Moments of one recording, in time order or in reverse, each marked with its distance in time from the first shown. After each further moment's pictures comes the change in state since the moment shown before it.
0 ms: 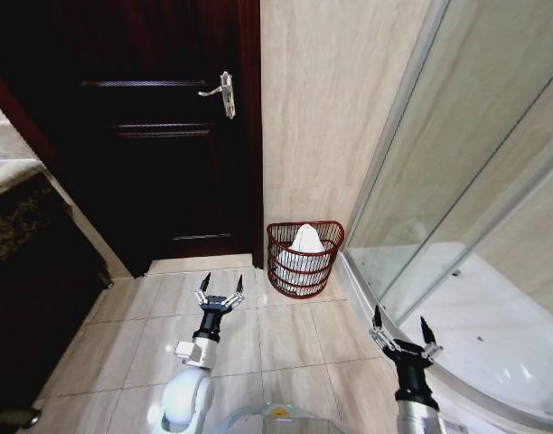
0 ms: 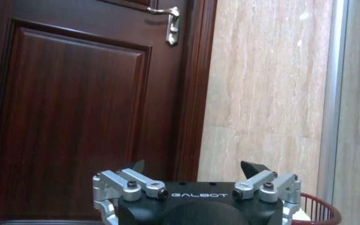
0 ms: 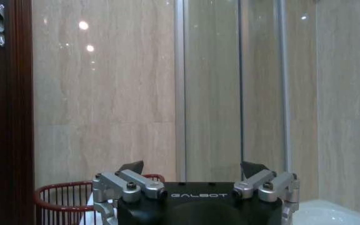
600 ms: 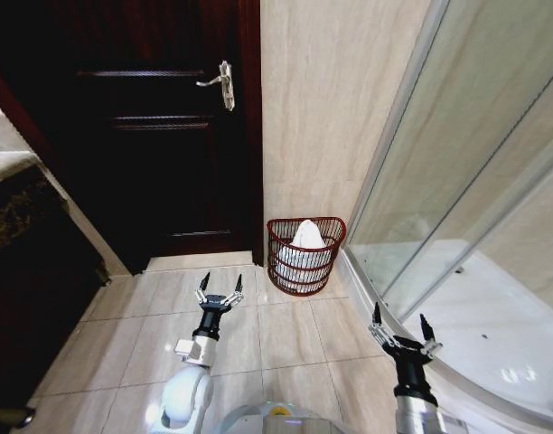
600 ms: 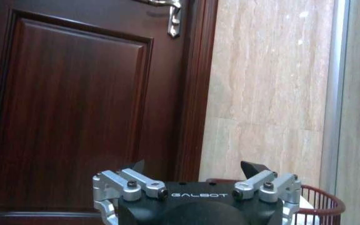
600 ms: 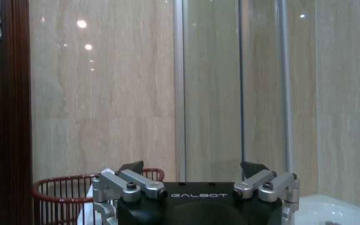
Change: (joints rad) left arm -0.022 0.008 -0.005 0.021 -0.008 -0.003 0.002; right arm 0.021 0.001 -0.005 0.003 -0.002 -0.028 0.007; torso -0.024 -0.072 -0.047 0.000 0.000
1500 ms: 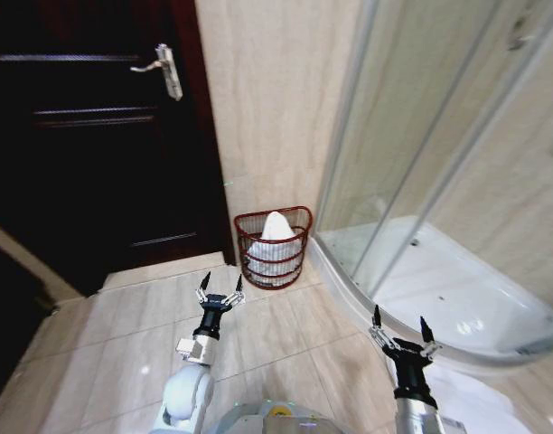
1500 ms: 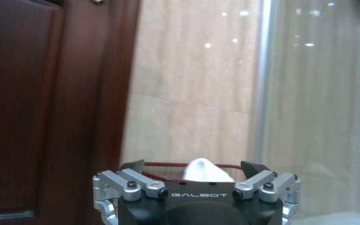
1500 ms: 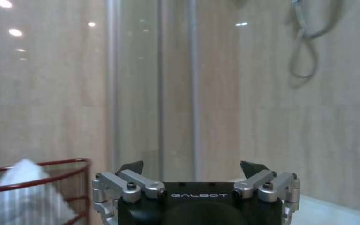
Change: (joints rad) left arm -0.001 -0.004 0.000 0.009 0.014 -0.014 0.001; right arm -0.010 0.000 0.003 -0.003 -0.004 0.011 0.004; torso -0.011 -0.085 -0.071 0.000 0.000
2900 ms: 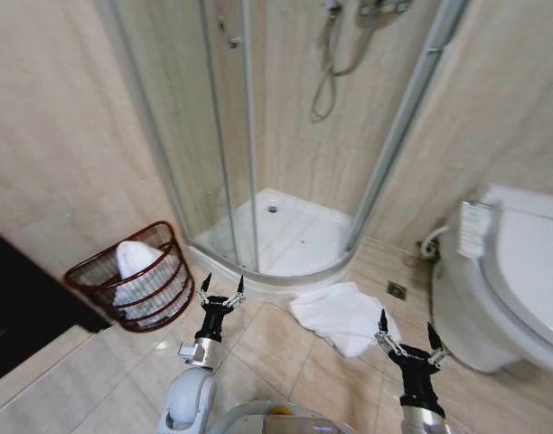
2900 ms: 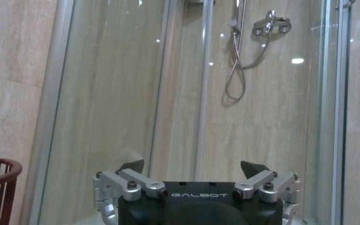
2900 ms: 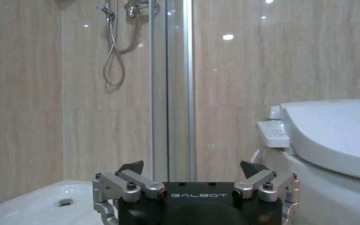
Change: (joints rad) left arm 0.019 -0.026 0.003 -0.006 0.029 -0.033 -0.015; right arm -0.029 -0.015 0.021 -0.022 0.032 0.048 0.012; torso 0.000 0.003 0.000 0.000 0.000
